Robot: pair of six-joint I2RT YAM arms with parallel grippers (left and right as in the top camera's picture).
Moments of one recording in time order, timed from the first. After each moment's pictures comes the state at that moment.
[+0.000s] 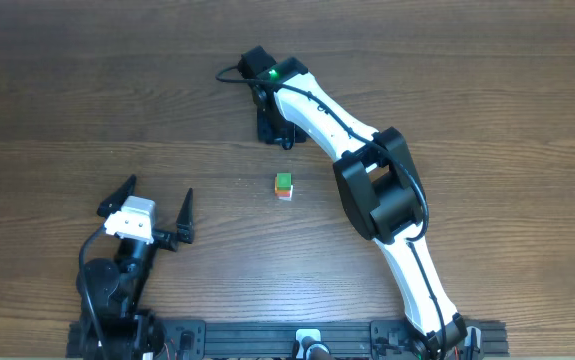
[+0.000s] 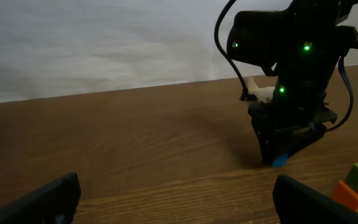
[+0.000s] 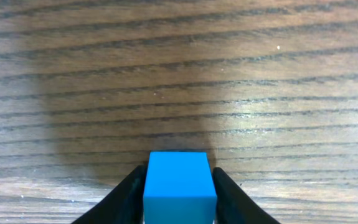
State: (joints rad) left arm 0.00 0.02 0.02 -0.07 0.22 0.03; right arm 0.58 2.41 2.00 -1.10 0.07 0.54
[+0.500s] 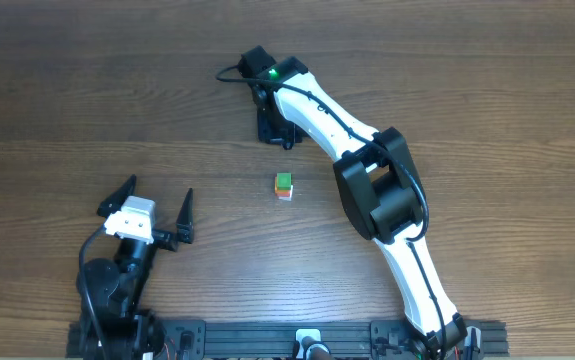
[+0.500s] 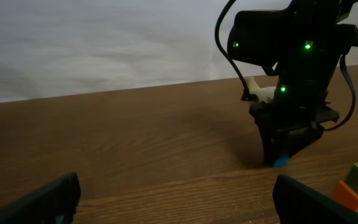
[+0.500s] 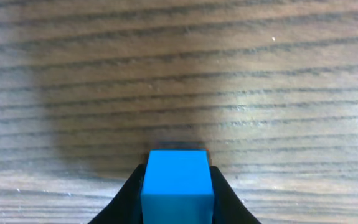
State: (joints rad) left arm 0.00 0.02 0.02 -0.07 0.22 0.03; right arm 0.58 2.41 2.01 -1.12 0.07 0.54
